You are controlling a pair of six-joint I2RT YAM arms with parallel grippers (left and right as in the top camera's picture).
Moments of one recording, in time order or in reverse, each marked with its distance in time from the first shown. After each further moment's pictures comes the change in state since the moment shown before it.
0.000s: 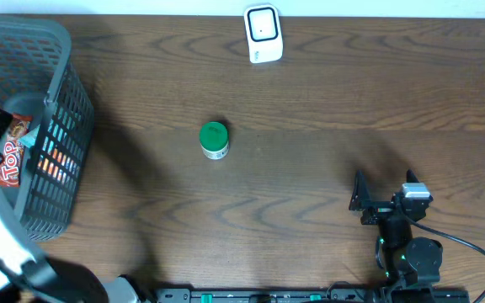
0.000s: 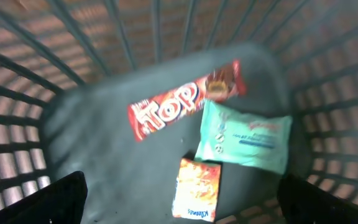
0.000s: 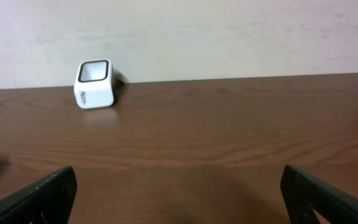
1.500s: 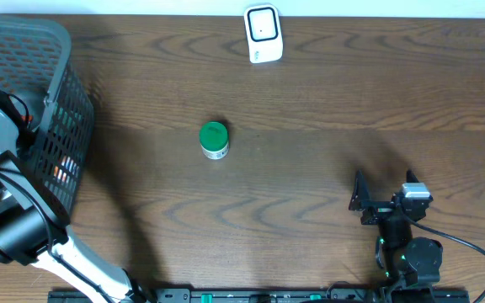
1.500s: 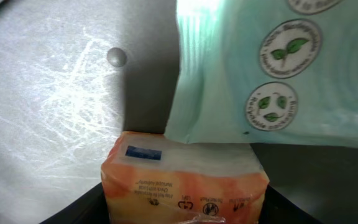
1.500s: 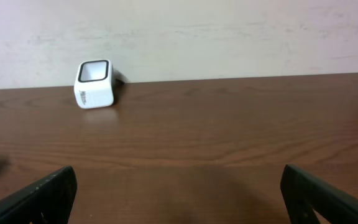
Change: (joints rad) left arm -0.057 0.482 0.001 -0.071 0.188 0.009; right arm 0.000 0.000 0.000 0.000 0.000 0.000
